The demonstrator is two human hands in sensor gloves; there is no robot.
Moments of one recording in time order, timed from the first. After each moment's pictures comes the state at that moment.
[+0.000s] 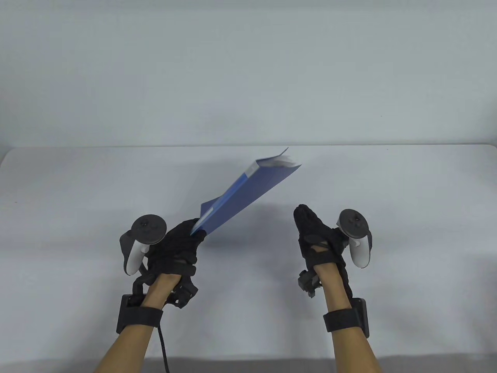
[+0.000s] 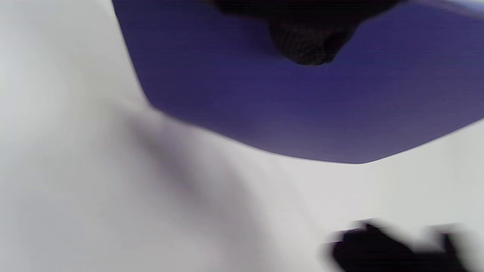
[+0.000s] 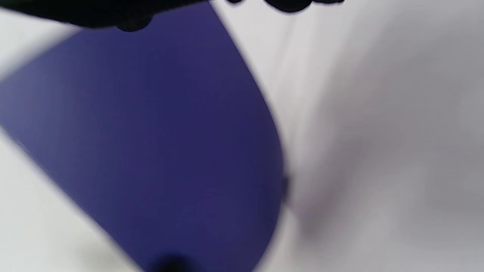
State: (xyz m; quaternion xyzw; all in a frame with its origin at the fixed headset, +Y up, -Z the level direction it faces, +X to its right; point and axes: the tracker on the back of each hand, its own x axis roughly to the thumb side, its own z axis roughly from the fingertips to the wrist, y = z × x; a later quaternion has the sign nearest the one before) left_hand -0.229 -0.706 -0.365 -0.12 -0.04 0.53 0.84; right_hand 0.157 -0.727 -0.387 0.07 0.16 0.79 0.59
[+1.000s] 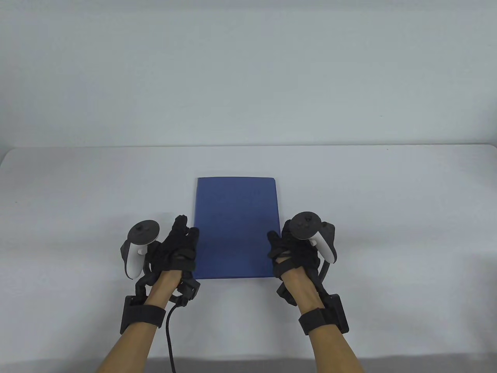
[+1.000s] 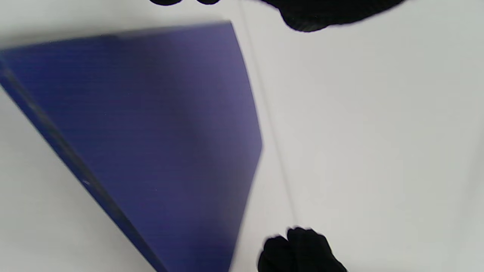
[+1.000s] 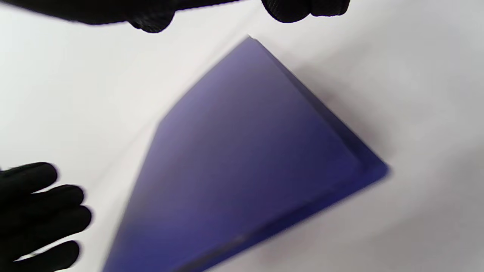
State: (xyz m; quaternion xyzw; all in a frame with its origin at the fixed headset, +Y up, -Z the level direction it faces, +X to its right) left_hand -0.229 -0.735 -0.370 -0.19 -0.01 0.60 0.77; right_hand 0.103 -0.726 -0.385 0.02 0.17 0.91 0.39
